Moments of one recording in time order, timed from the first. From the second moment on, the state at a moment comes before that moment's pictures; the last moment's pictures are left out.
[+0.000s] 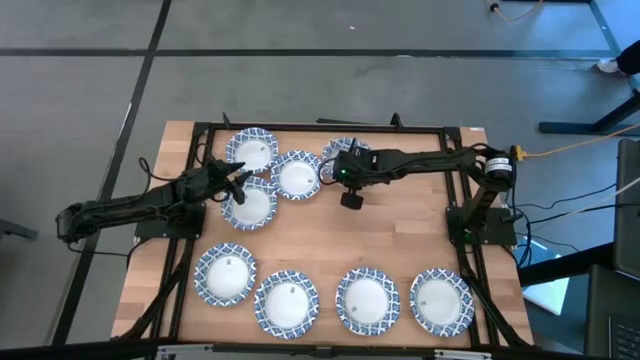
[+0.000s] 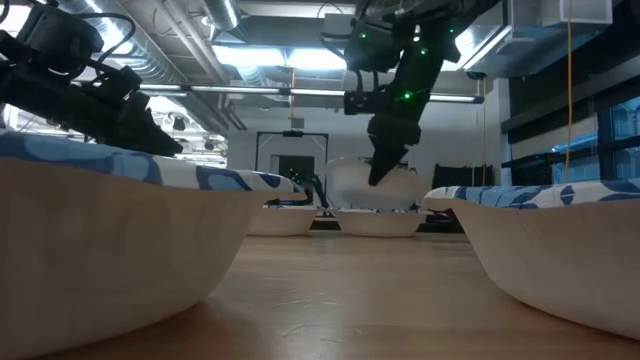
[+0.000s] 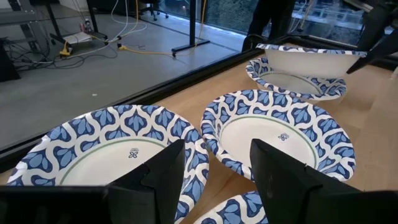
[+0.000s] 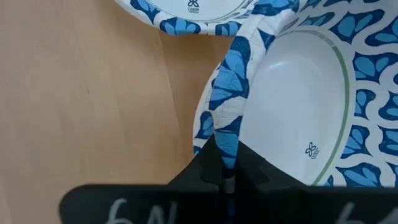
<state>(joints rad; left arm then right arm) 0.36 0.31 0.04 -0.01 -0.38 -0.18 -0.21 1.78 1.25 -0.60 0.23 -0.08</state>
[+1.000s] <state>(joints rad) 0.36 0.31 0.04 -0.02 -0.38 -0.18 -0.26 1.77 1.25 -0.62 0.20 -0.03</state>
